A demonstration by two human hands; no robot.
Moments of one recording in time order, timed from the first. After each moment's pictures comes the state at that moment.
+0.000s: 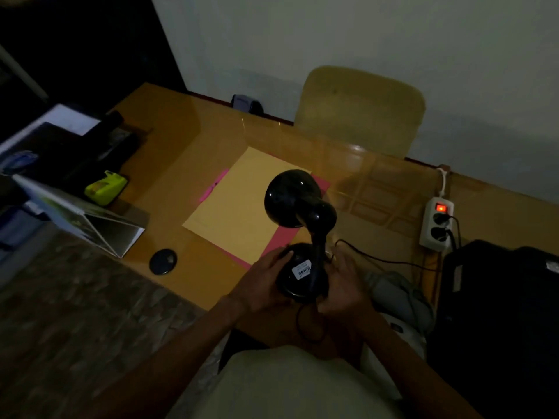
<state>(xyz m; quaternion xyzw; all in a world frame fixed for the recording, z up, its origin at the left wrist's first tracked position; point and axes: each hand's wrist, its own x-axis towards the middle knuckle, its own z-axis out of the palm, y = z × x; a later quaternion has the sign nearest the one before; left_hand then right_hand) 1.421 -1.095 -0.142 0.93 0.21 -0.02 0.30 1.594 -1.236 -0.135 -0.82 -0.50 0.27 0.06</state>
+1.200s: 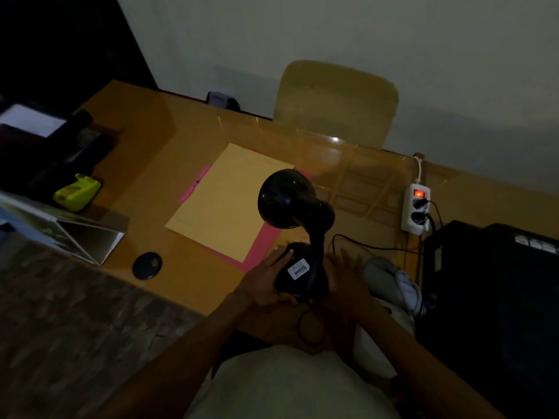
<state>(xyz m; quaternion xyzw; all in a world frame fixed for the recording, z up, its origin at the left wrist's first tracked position) 1.438 -1.101 -0.179 0.92 0.19 -0.07 0.34 1.601 -1.259 -0.154 -0.83 -0.47 0.29 0.07</state>
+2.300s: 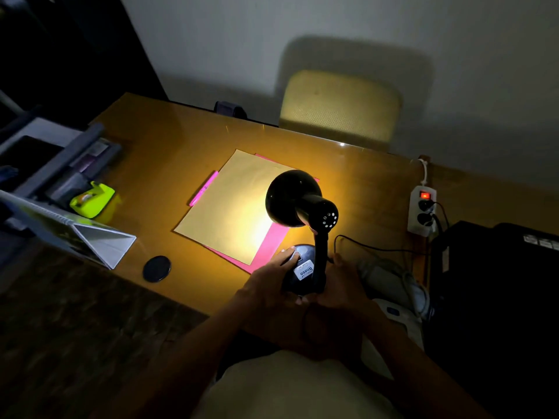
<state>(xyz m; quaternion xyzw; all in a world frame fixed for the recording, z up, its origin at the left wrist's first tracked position) 1.445 -1.098 -0.165 0.94 0.18 -0.07 0.27 1.591 -1.239 -0.162 -0.84 -0.48 0.24 0.09</state>
